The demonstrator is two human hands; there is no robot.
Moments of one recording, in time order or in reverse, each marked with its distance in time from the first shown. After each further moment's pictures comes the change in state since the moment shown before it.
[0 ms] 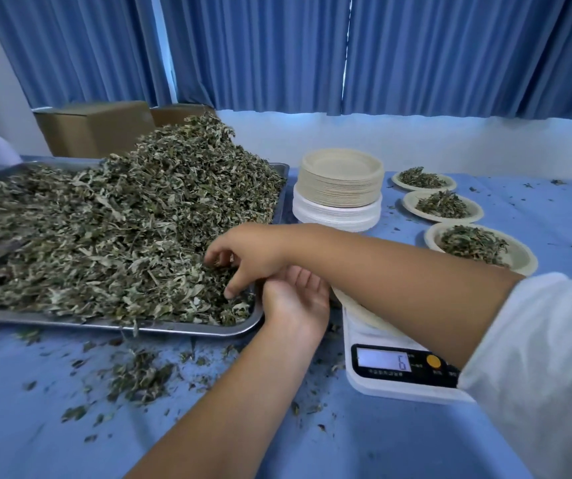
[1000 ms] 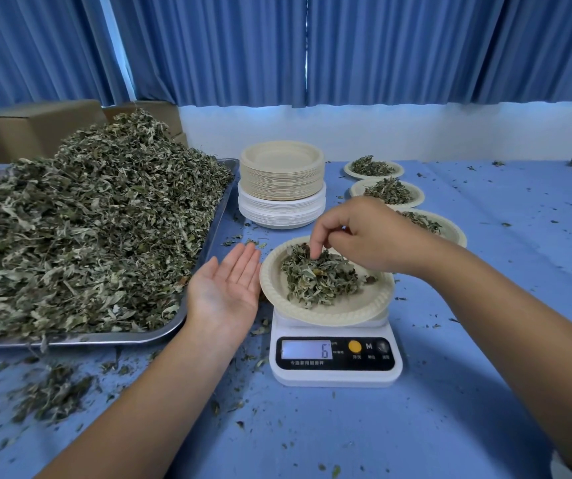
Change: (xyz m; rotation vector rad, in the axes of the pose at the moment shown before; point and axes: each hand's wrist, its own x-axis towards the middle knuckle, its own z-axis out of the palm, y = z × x) left_hand 0.000 -0.001 -0.004 0.164 -0.054 0.008; right_hand -0.198 0.078 -0.003 0.415 0.464 0.325
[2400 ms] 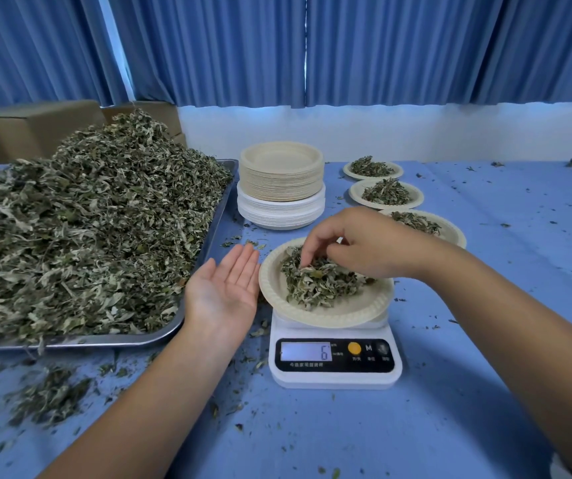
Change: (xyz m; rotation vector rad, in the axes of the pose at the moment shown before) left_hand 0.000 0.001 0.001 -0.023 -0.002 0.002; right_hand 0.000 0.003 0.001 -0.042 -0.108 -0.039
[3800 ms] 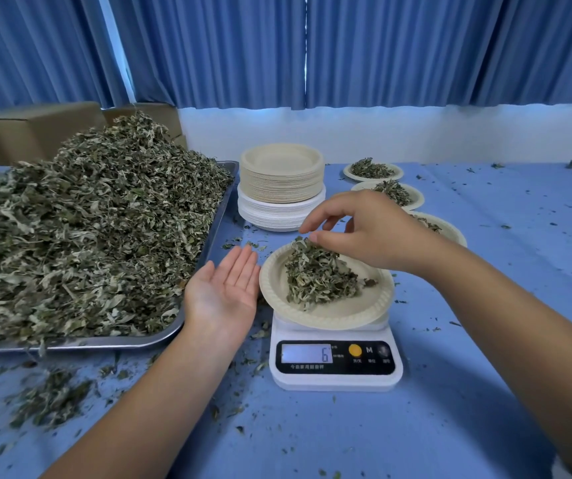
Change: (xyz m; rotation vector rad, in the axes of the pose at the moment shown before) left_hand 0.002 0.000 -0.002 -0.010 0.014 0.012; right_hand 0.002 0.002 -0.002 0.014 0.269 -0.056
